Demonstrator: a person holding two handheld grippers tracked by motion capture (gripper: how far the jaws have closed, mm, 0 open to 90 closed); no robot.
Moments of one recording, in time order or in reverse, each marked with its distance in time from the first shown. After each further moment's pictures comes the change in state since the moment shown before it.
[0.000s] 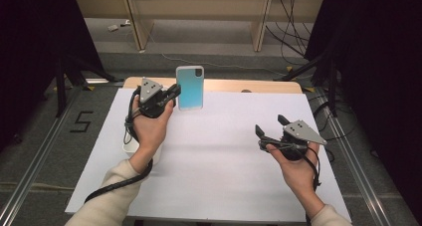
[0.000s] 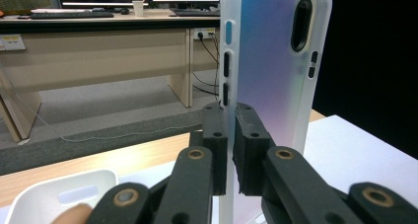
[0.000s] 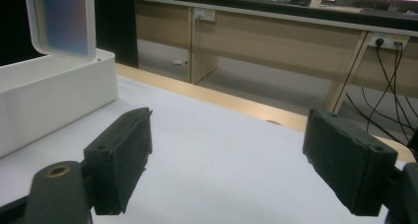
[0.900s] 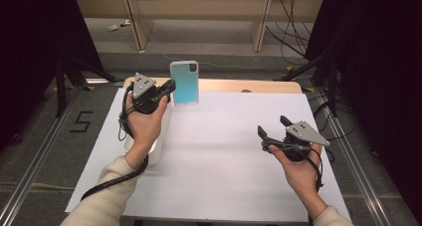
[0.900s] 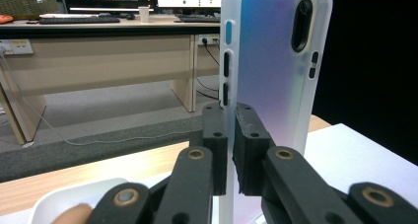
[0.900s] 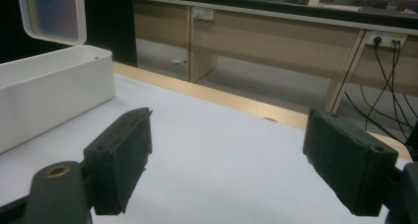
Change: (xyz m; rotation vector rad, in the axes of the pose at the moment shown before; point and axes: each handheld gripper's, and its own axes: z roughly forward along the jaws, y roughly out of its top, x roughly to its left) left arm 0.013 0.009 -0.003 -0.014 0.011 -0.009; right arm -0.005 -0.002 -0.004 0.000 -0.009 -0.004
